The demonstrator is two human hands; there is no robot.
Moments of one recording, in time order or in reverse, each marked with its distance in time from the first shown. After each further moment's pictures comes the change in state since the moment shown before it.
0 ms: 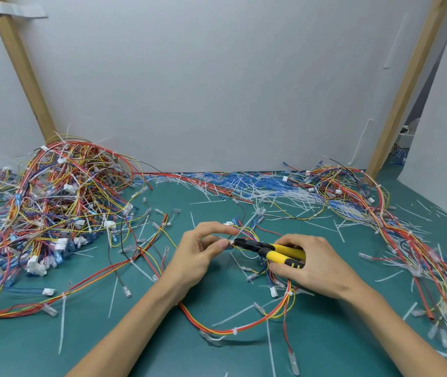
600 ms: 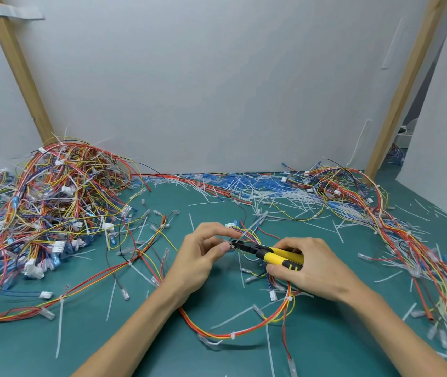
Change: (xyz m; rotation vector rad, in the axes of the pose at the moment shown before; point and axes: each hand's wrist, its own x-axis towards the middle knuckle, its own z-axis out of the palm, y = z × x) left_hand 0.000 0.001 0.005 0.049 0.002 0.062; right_hand 0.000 0.001 0.001 -0.018 -0.024 -0.003
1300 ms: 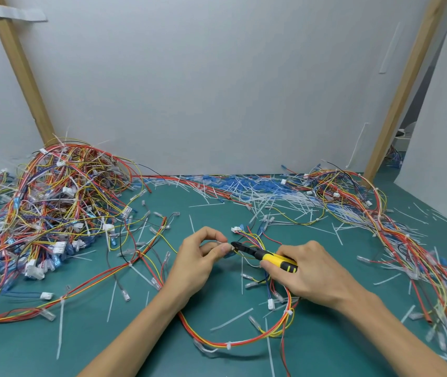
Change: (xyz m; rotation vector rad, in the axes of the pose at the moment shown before) left_hand 0.001 -0.014 -0.002 -0.048 0.079 -0.175; right_hand -0.002 0.003 0.011 -0.143 0.083 -0.107
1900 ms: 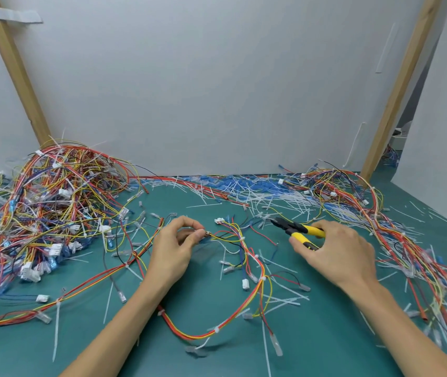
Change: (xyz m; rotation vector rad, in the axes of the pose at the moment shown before) left_hand 0.015 0.003 -0.028 0.228 0.207 0.130; right_hand 0.008 0.034 -0.018 -0.408 0.358 0.401
